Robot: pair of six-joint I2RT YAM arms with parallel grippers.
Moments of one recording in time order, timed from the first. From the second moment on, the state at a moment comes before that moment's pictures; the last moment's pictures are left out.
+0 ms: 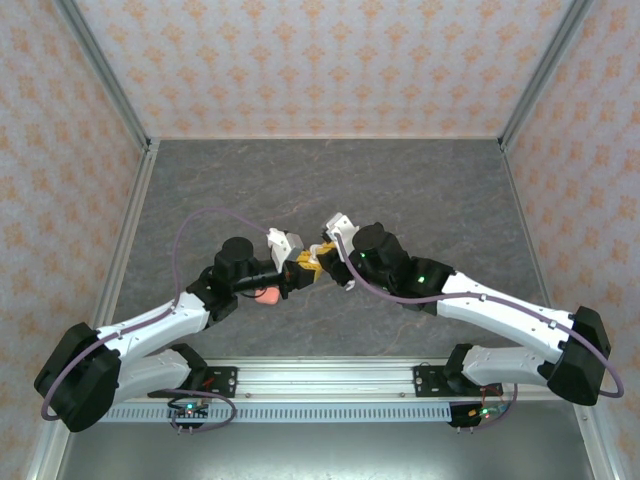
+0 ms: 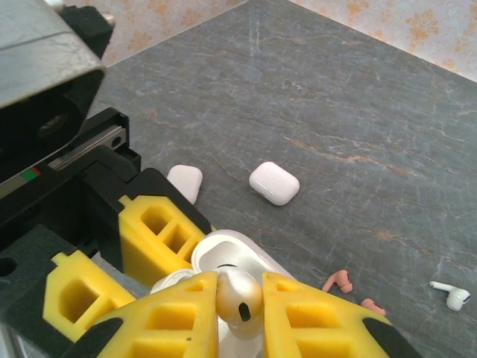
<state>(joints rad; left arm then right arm) -0.61 1.10 0.46 0.40 0.55 -0.11 0.98 1.15 0.91 -0.25 0.07 0.09</state>
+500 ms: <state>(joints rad) -0.61 1.08 0.46 0.38 0.57 -0.11 0.97 1.15 0.91 -0.25 -0.03 0.12</state>
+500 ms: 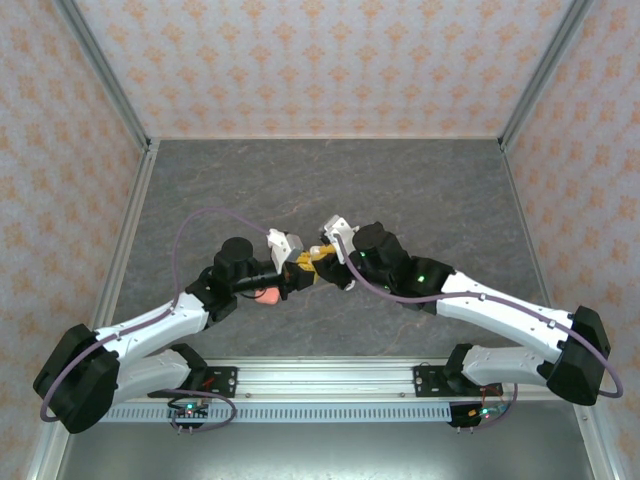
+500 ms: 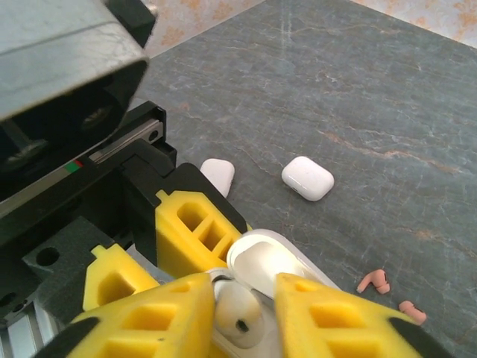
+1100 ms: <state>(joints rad) -0.62 1.05 0.45 0.46 0.53 -0.12 0.81 1.03 1.04 -0.36 -0.21 0.30</state>
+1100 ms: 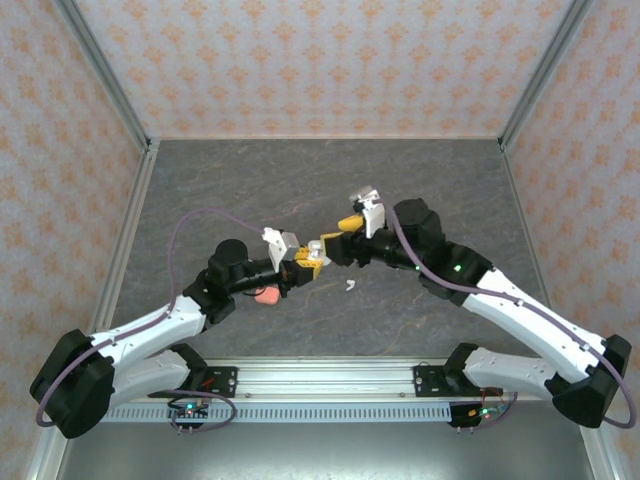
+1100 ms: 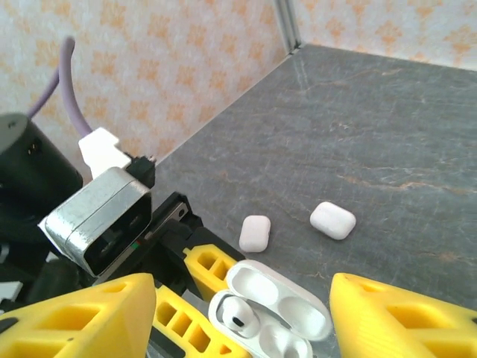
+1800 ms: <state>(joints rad) -0.62 0.72 0.33 0.56 0.33 -0.11 0.69 1.25 0.89 -0.57 -0.12 0.56</state>
